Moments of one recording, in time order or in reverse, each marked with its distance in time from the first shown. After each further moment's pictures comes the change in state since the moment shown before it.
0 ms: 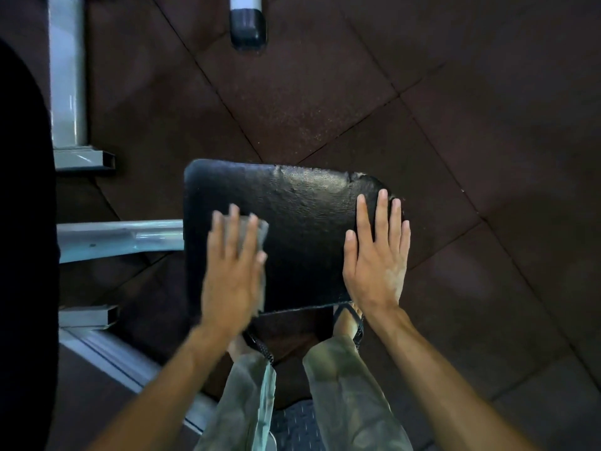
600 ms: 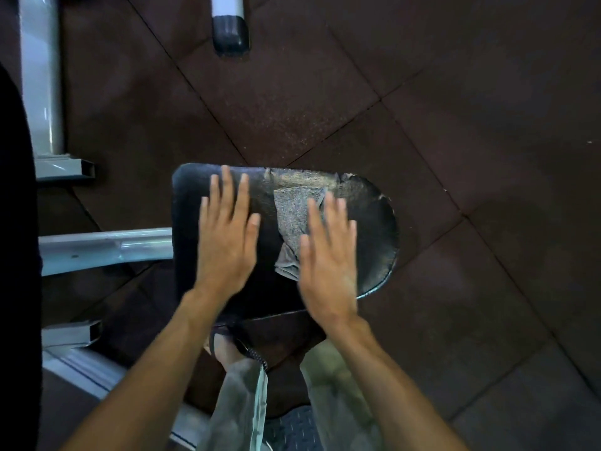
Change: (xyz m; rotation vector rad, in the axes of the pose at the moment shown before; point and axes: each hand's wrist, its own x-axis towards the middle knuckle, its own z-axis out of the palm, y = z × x) left_hand 0.059 -0.005 -0.006 -0.084 -0.019 -0.021; right_hand -0.012 -0.064 -0.009 0.323 0.007 -0.068
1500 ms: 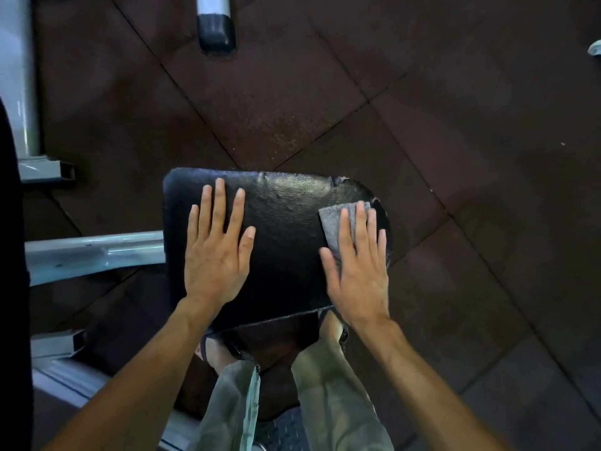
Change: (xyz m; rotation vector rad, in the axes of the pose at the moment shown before) left_hand -0.008 -0.016 0.011 0.255 -0.029 0.029; right_hand -0.007 0.054 -0.019 -0.310 -0.074 -0.003
